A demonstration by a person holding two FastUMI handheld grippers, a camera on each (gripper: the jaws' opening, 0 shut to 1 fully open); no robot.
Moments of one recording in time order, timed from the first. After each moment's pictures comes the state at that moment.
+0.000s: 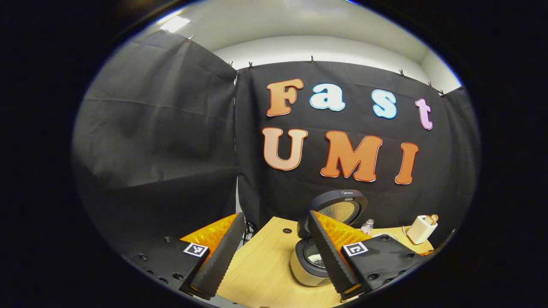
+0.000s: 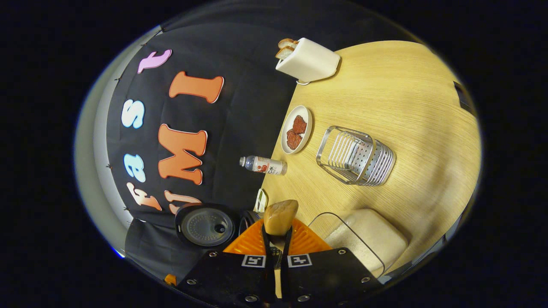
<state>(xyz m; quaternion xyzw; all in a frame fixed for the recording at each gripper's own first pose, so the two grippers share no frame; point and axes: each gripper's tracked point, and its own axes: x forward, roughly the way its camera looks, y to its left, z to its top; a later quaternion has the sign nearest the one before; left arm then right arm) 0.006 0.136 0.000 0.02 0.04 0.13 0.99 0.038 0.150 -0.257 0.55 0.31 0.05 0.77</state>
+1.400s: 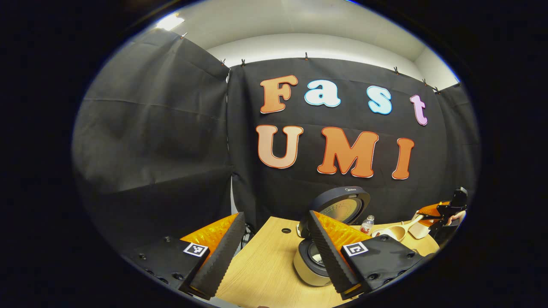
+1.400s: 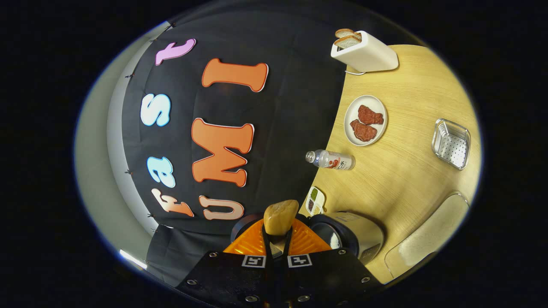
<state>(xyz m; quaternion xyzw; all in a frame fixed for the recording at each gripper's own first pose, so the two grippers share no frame) 0.016 0.157 -0.003 0.03 0.04 0.09 0.99 0.135 0.271 -0.102 0.58 0.28 0.13 0.75</state>
